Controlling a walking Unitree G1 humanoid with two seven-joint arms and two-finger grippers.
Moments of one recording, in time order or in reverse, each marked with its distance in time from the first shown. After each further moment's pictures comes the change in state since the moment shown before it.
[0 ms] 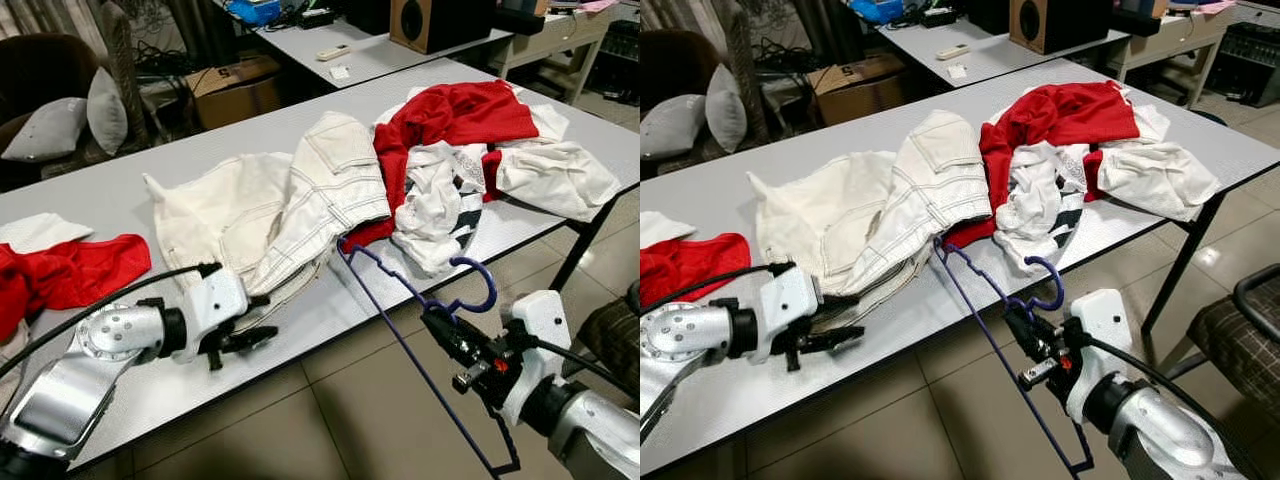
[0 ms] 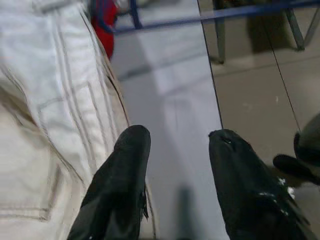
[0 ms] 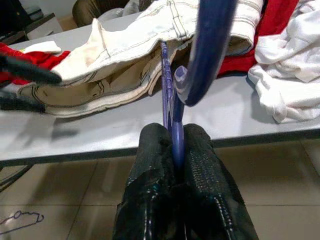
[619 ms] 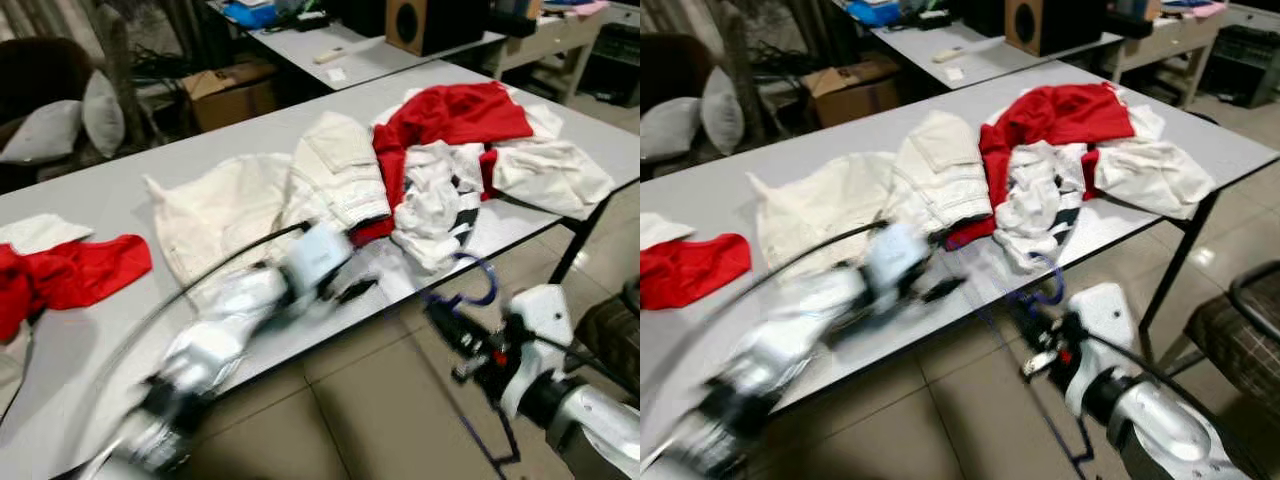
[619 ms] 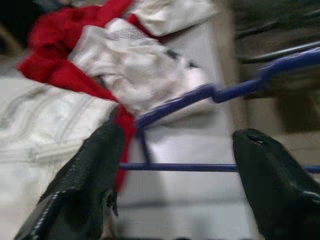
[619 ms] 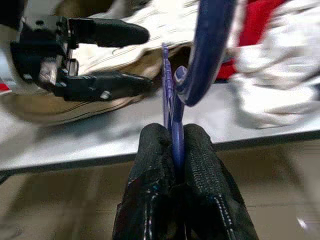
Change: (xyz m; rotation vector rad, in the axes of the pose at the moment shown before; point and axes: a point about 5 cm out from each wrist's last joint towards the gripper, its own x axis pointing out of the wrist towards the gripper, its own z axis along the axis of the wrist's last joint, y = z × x) left arm 0.122 0.007 0.062 0.009 -0.272 0.178; right arm 0.004 -0.006 0.006 -0.023 -0.026 -0.104
